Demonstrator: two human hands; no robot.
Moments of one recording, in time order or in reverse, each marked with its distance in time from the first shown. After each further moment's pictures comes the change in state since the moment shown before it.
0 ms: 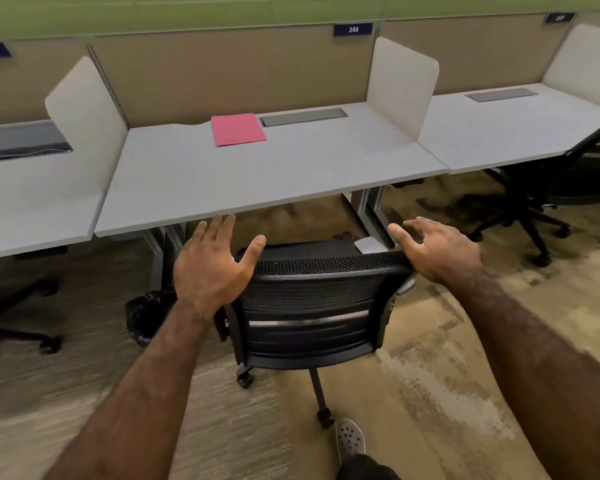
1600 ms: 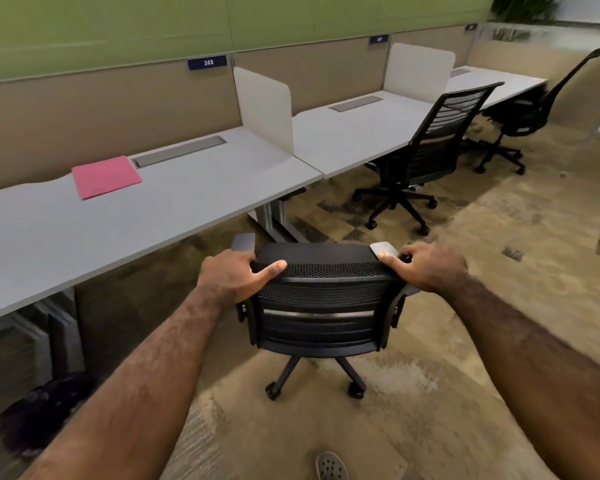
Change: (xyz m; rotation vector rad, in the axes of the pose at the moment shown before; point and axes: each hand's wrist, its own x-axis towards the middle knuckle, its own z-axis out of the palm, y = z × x) left_hand 0.049 0.222 0.093 0.045 -0.184 0.554; right_hand -0.043 0.228 -0.047 -0.283 0.024 0.218
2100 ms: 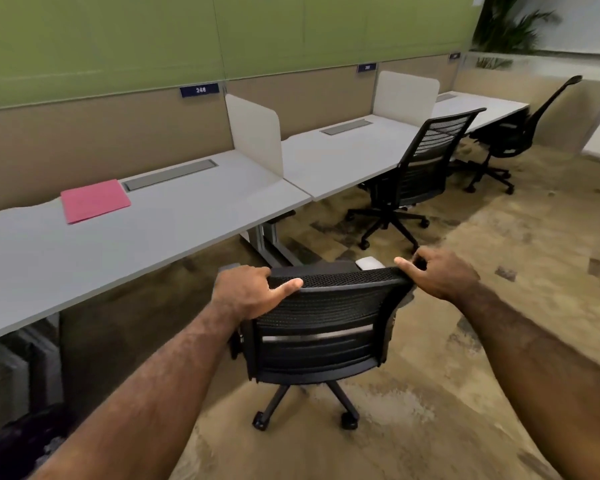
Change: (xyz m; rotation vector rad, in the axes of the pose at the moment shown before) left_hand 0.035 0.064 0.000 0.043 0.031 0.077; right_hand 0.039 0.074 -0.001 0.197 0.009 0.060
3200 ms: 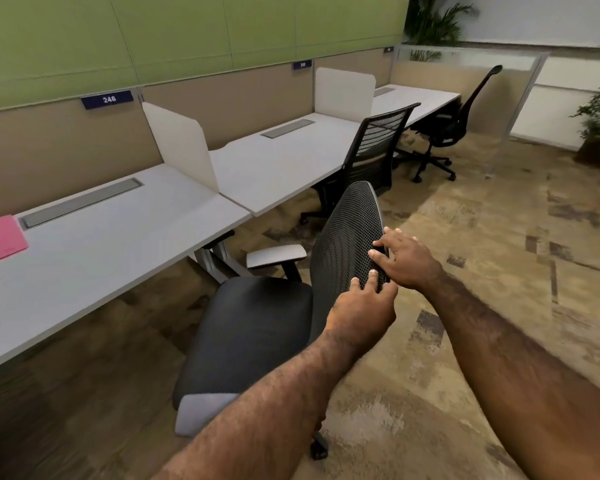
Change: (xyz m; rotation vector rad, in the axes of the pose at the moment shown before) left_hand 0.111 0.296 0.040 -0.263 -0.066 0.480; right_hand 0.109 0.091 -0.011 0.135 0.015 -0.016
